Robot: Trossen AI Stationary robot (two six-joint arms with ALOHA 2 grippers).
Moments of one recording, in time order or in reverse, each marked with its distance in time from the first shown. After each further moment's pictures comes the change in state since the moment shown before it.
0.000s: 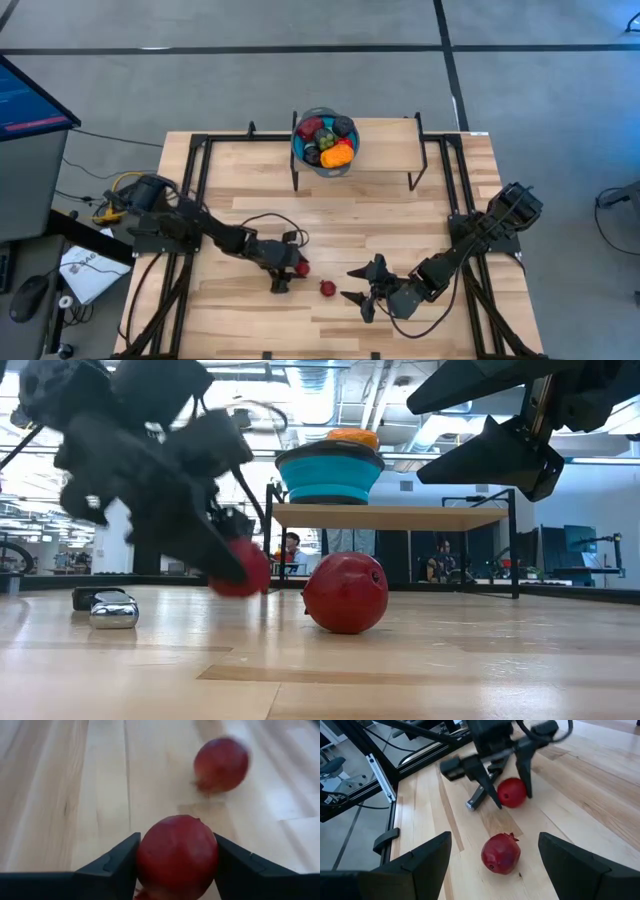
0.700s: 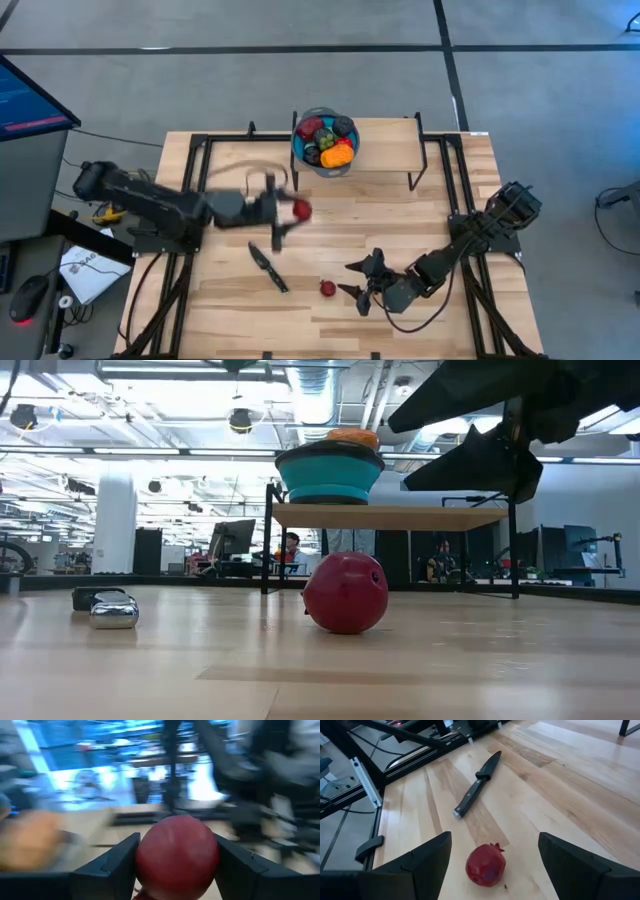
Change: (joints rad) left arm 0.077 -0.555 0.212 -0.237 -0.282 0.230; right arm -0.044 0.000 0.000 -0.008 0.007 -0.027
